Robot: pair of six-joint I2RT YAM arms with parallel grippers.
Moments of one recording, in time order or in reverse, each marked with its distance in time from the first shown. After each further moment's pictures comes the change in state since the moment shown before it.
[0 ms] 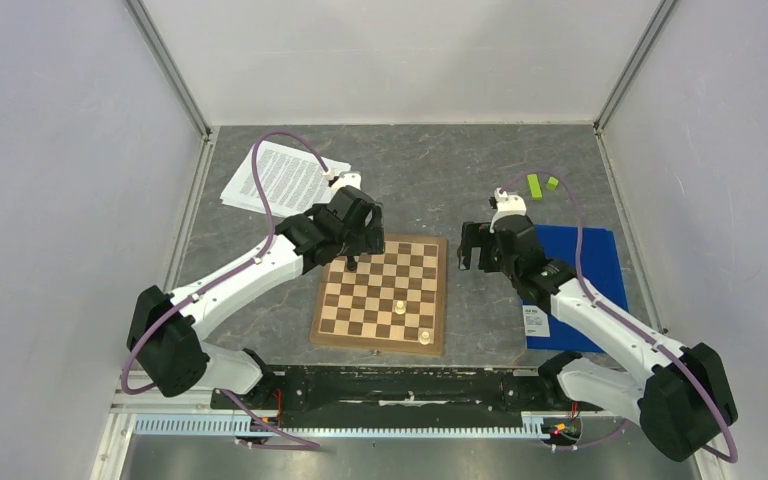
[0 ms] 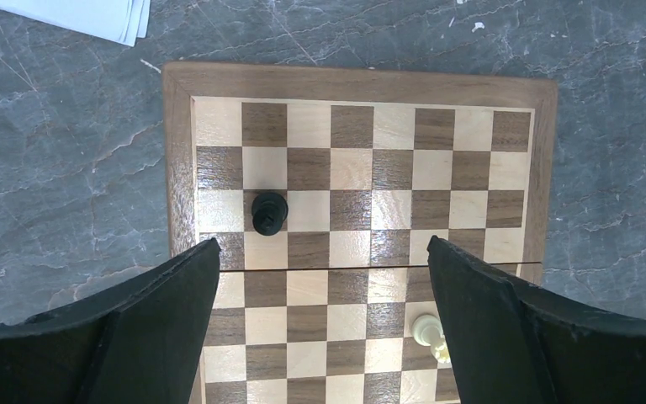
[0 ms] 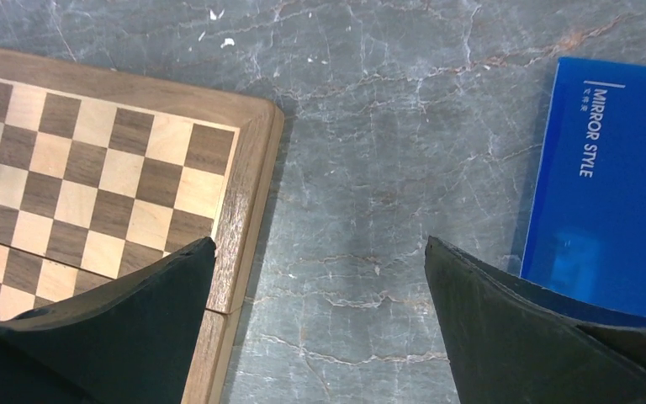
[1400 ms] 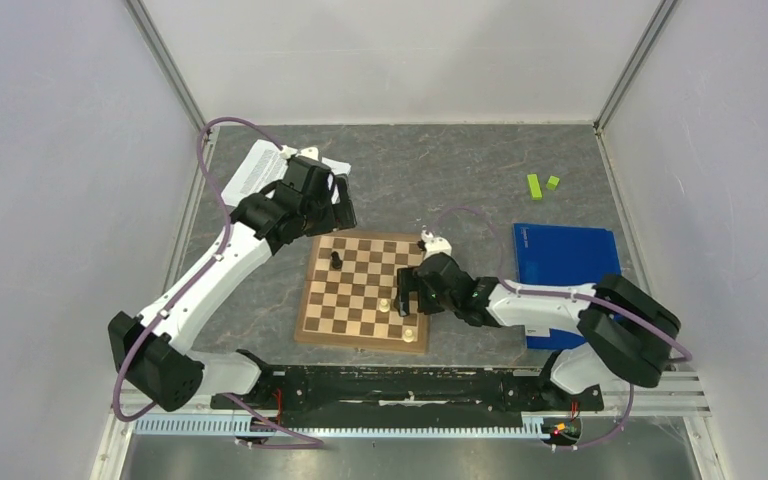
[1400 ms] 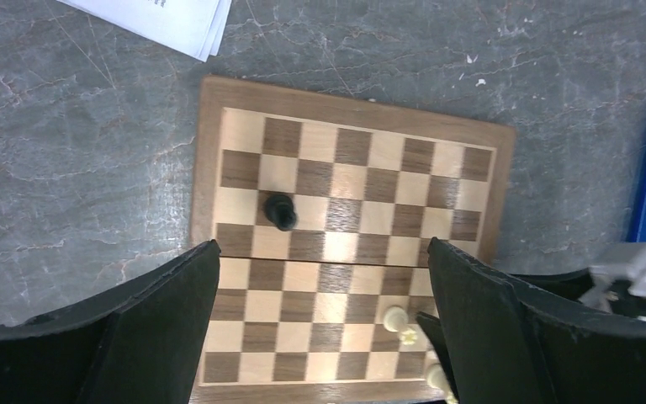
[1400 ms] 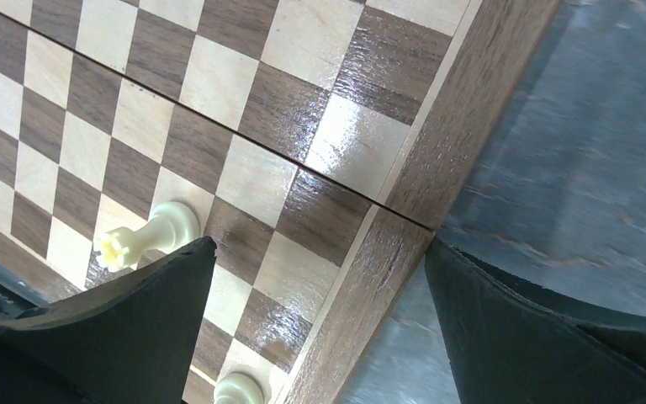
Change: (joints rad) left arm 0.197 -0.060 0.144 -0.175 0.122 0.003; right arm 0.429 0.359 -0.034 0.209 -0.043 0.327
